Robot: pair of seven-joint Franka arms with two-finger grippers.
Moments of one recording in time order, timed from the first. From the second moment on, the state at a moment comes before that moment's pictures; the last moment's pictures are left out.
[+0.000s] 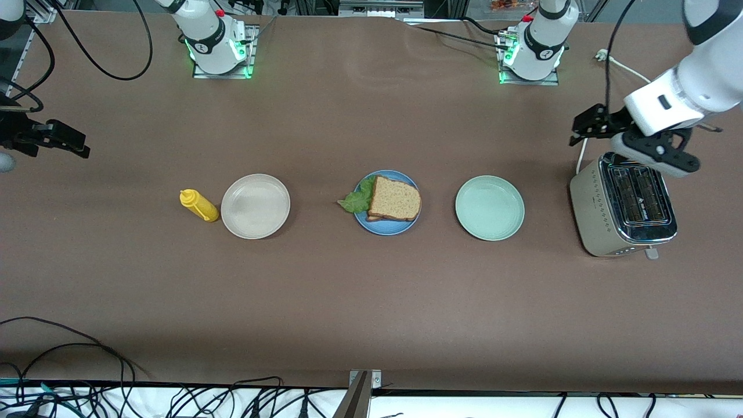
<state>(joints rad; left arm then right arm) -0.10 -0.03 0.01 -1.74 -0.12 1.67 0.26 0.00 0.07 -0.06 -1.57 -0.02 1.60 -0.04</state>
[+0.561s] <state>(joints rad) -0.09 0.00 0.02 -1.57 -0.02 1.54 0.26 0.00 0.06 -0.07 -1.56 -0.01 1.60 -0.04</state>
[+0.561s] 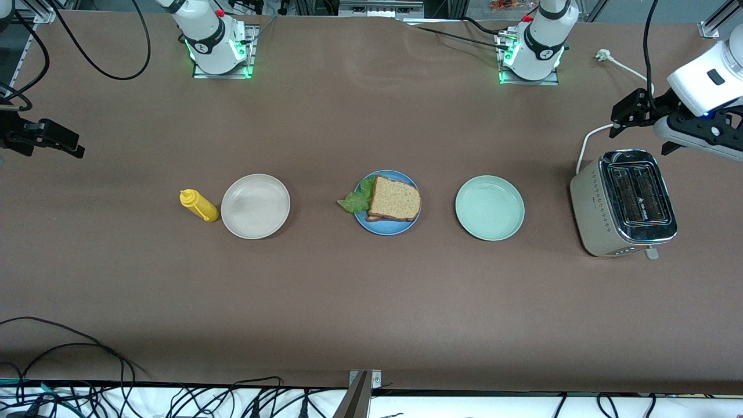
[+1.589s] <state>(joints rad) -0.04 0.11 -0.02 -1.44 -0.02 1.48 0.26 0.00 0.06 -0.07 -1.56 -0.01 1.60 -0.04</state>
